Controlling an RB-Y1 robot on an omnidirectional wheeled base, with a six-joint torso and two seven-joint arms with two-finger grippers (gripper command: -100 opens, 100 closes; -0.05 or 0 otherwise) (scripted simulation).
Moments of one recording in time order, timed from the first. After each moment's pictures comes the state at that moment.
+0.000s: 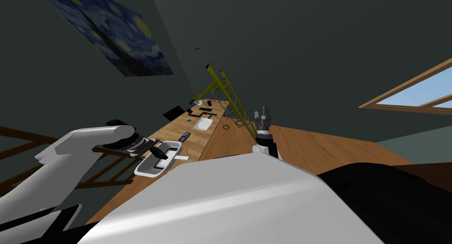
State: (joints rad) left arm 0.02 1.13 0.30 -1.60 0.93 1.73 -0.56; right arm 0.54 0.01 0.07 -2.25 -0.10 -0.45 0.10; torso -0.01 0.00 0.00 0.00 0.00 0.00
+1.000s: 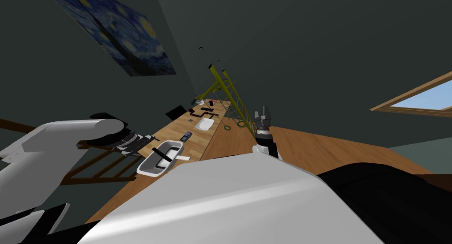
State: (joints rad) left arm 0.00 1.19 0.36 -1.66 1.01 1.83 -0.55; right arm 0.54 0.01 0.07 -2.25 -0.10 -0.45 0.10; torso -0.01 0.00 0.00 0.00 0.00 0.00
